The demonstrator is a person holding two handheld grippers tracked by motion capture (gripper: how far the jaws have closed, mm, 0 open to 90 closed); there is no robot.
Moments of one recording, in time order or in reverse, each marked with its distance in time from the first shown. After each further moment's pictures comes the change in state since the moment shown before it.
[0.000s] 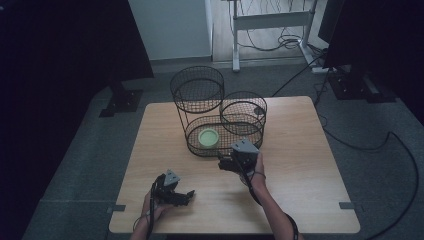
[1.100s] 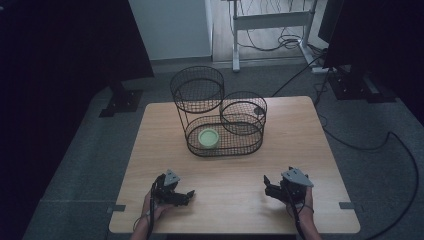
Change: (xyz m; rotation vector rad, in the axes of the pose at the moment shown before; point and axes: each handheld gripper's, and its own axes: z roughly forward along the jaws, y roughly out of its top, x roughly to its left) left arm 0.000 0.000 0.000 -0.001 0.003 0.000; right arm -0.079 -0.095 -0.094 0.084 -0.170 0.090
